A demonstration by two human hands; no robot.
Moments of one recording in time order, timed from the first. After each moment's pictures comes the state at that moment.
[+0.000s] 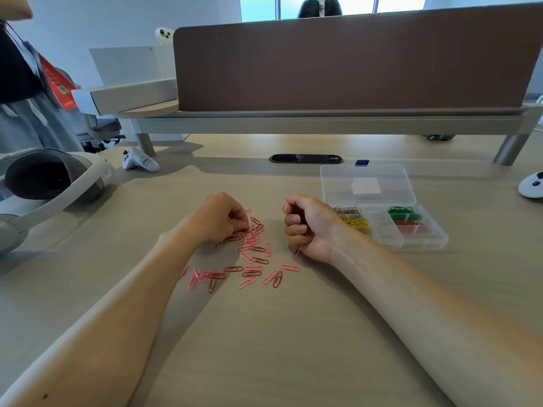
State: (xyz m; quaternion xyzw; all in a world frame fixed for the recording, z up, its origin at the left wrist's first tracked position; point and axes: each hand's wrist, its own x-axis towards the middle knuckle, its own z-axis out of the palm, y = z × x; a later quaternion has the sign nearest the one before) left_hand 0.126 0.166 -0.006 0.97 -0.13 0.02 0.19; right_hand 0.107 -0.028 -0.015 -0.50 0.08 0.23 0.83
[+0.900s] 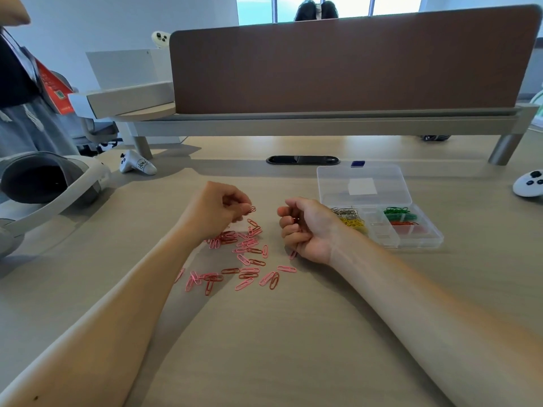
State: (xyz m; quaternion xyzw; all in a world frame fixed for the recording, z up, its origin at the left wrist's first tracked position) left_hand 0.118 0.158 0.001 0.90 -0.13 0.11 0.40; right_hand 0.104 -0.029 -0.011 -0.45 0.11 0.26 0.85
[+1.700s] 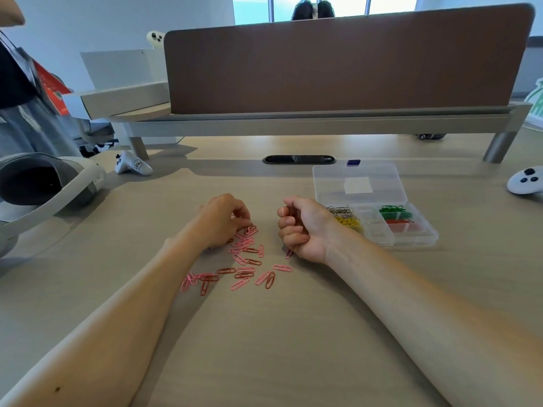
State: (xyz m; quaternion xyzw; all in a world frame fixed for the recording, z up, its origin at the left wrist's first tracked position) left_hand 0.135 0.151 -0.017 0.97 -0.13 0.07 0.17; right_hand 0.105 -0.032 -0.011 -0.44 0.11 0.27 0.85
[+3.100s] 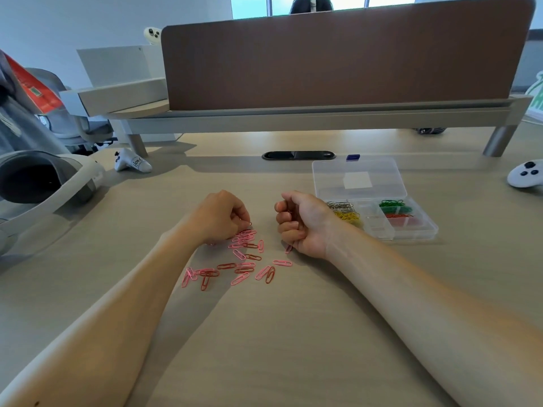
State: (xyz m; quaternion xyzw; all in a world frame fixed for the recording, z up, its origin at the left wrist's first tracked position) left_hand 0.114 0.145 0.002 0.97 -0.13 0.01 0.18; right_hand 0.104 -0.030 -0.012 -0.47 0.10 0.26 0.84
